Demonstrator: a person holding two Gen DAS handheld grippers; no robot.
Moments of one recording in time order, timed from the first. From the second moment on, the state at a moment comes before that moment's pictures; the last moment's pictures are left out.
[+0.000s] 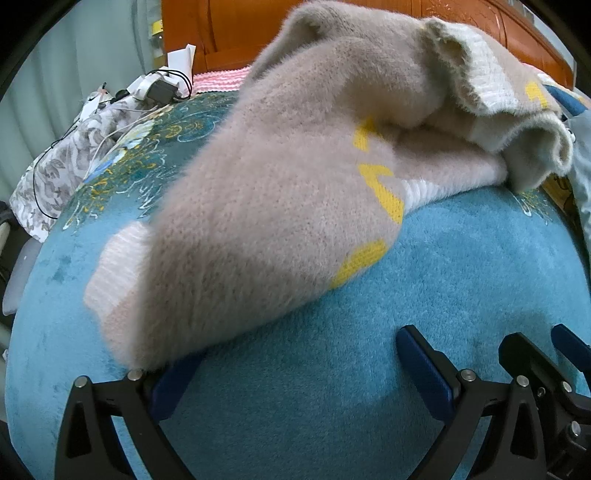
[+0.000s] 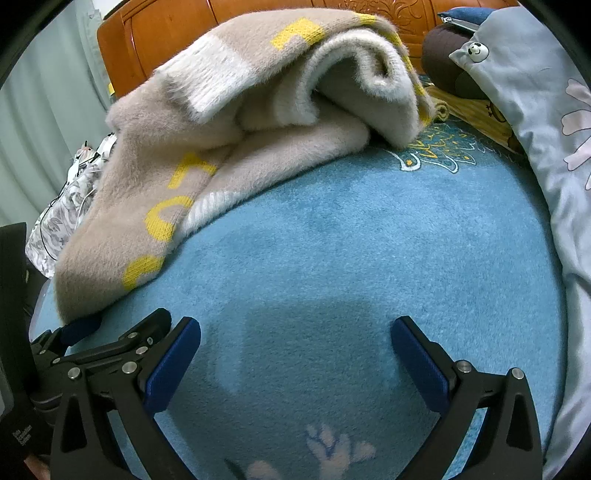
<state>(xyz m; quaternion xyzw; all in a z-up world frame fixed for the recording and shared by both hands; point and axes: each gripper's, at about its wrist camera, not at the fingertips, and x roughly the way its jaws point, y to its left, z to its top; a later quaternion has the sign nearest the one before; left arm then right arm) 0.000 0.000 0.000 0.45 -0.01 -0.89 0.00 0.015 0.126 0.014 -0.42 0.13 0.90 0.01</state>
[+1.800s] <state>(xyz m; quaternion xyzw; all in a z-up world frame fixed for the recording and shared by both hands) -0.002 0.001 0.003 0.45 -0.02 -0.89 0.00 0.016 0.130 0.015 -0.42 0.13 0.90 0.01</state>
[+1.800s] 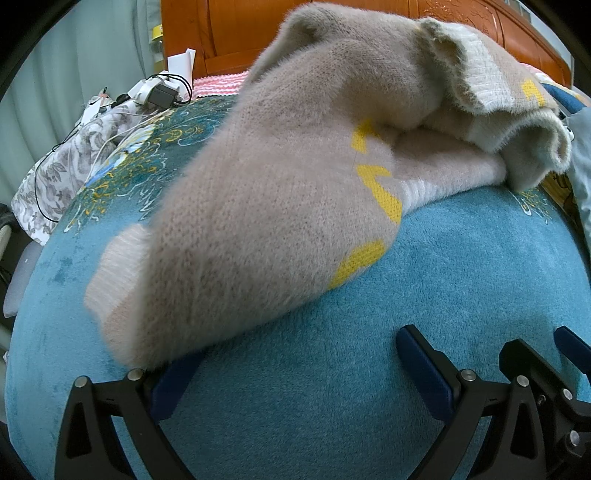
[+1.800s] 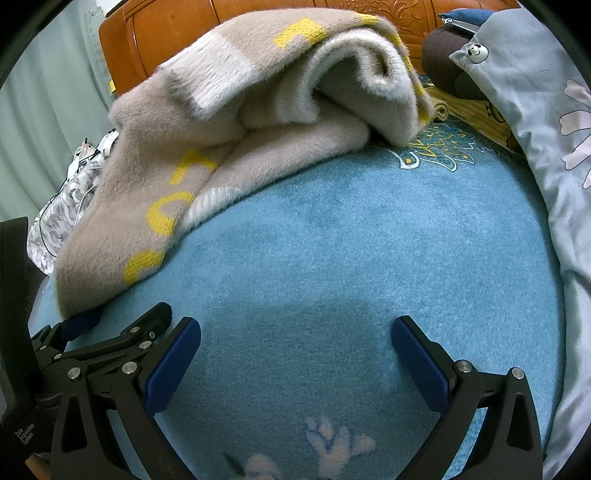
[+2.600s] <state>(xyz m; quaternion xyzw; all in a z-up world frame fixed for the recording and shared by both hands) 0.000 0.002 0.004 0.45 -0.01 -0.89 0.00 0.017 0.130 0.015 -0.42 0.13 0.90 0.01</state>
